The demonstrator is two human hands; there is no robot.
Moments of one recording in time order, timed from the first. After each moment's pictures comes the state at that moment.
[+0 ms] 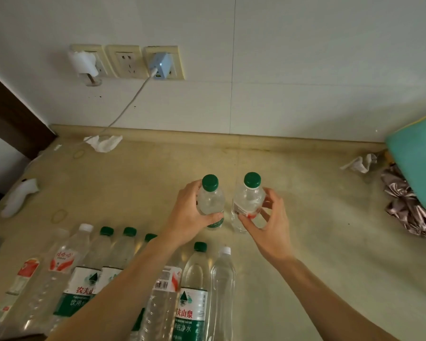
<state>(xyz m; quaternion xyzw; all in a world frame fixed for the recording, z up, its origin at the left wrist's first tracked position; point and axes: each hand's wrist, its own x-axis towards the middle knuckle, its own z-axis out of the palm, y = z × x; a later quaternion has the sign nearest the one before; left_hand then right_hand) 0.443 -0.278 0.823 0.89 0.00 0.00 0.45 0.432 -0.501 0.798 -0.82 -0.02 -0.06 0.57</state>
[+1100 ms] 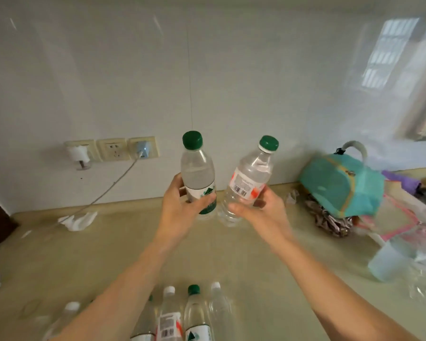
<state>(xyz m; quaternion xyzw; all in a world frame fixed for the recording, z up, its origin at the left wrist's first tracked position) 0.424 -0.289 0.999 0.74 -0.11 0.11 0.66 0.386 -0.488 0.989 -0.76 0.05 -0.14 0.63</state>
